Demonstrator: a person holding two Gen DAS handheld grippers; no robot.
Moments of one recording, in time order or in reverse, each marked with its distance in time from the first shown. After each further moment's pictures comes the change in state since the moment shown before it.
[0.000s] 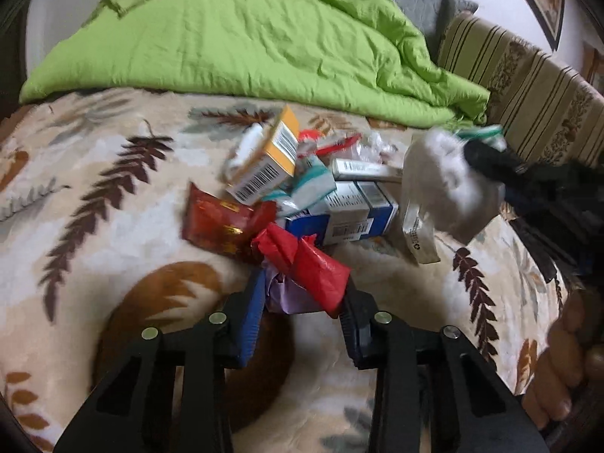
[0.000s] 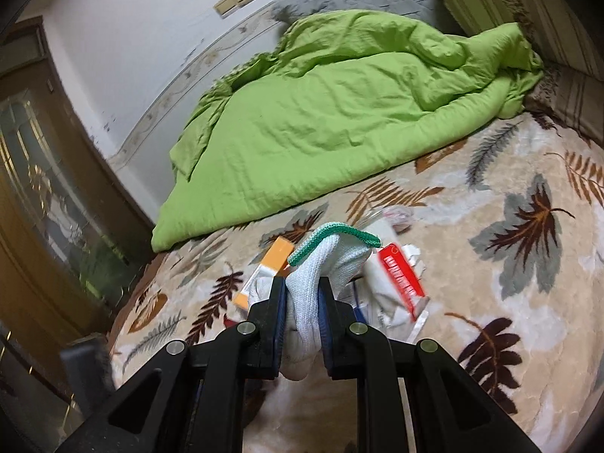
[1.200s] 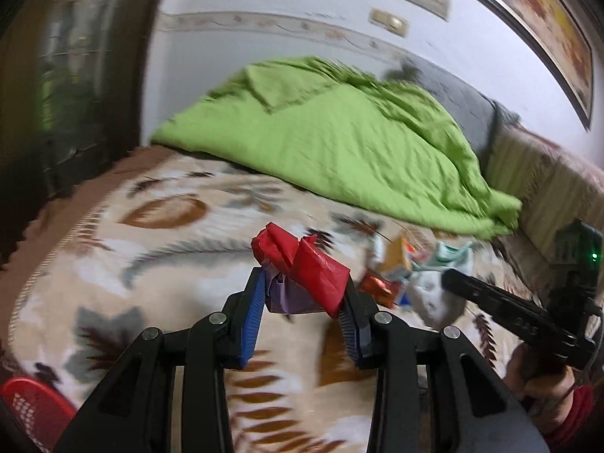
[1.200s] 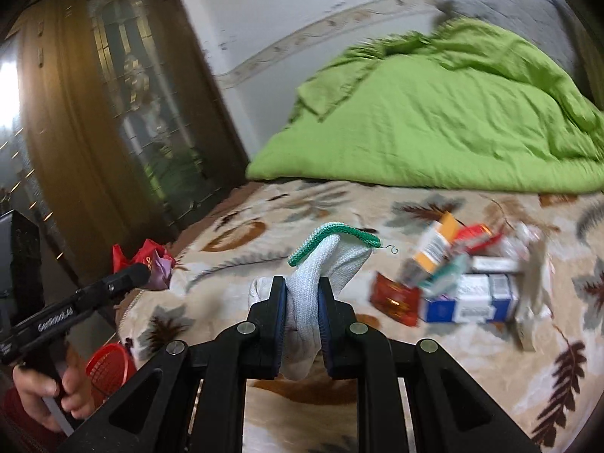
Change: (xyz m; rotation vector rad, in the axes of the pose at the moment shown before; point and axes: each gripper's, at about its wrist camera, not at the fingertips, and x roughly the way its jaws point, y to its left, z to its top) left arm -0.219 0.118 -0.026 -0.180 -0.335 0.221; right arm -0.004 0.151 -0.049 -0.382 0.120 0.256
